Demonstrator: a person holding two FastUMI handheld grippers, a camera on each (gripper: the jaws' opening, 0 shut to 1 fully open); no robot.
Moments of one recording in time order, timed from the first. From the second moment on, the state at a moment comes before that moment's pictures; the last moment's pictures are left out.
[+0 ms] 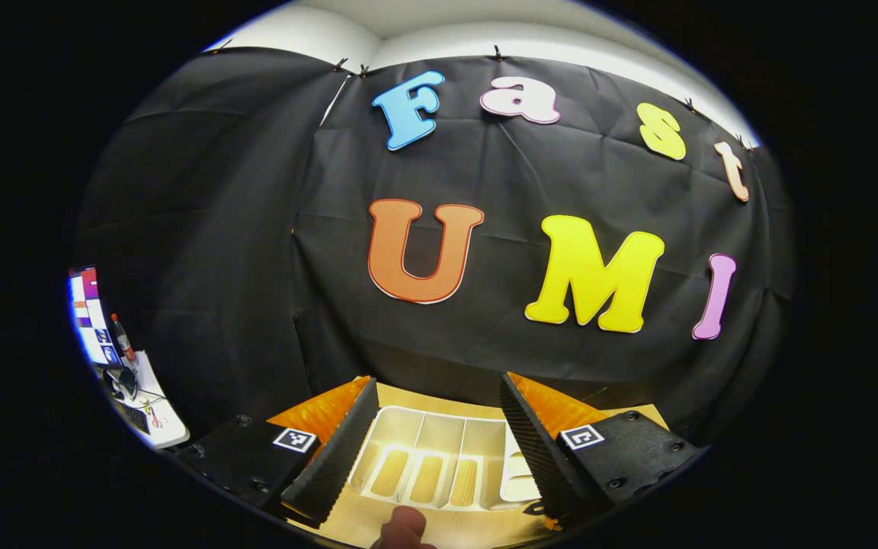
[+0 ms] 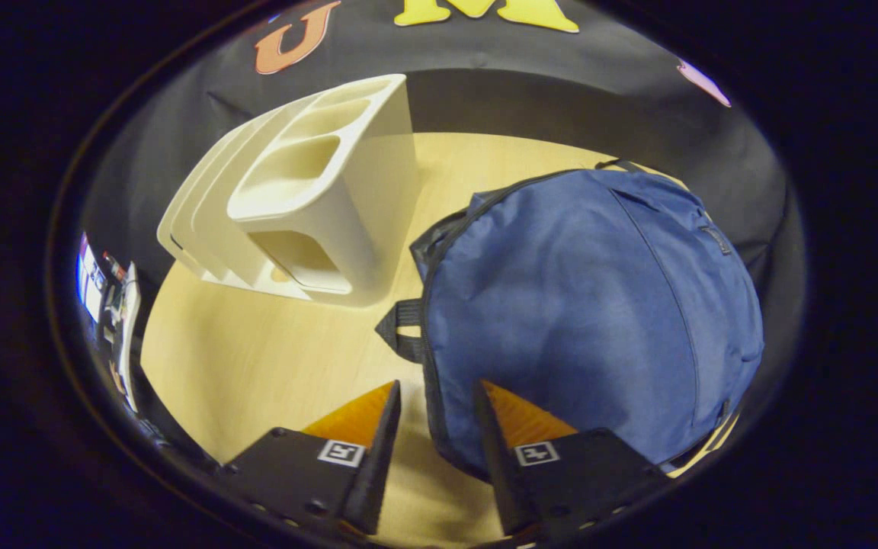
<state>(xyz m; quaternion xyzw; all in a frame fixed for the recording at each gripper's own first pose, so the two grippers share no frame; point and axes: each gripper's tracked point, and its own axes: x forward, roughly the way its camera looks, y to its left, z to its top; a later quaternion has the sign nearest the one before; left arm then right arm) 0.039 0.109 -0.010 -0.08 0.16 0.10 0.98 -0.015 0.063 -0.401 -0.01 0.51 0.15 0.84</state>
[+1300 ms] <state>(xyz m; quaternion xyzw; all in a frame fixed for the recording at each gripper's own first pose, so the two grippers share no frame) 0.078 0.021 0.058 -0.02 0.05 0.04 1.00 0.087 -0.023 0.055 0.00 -0.01 0.02 1.00</state>
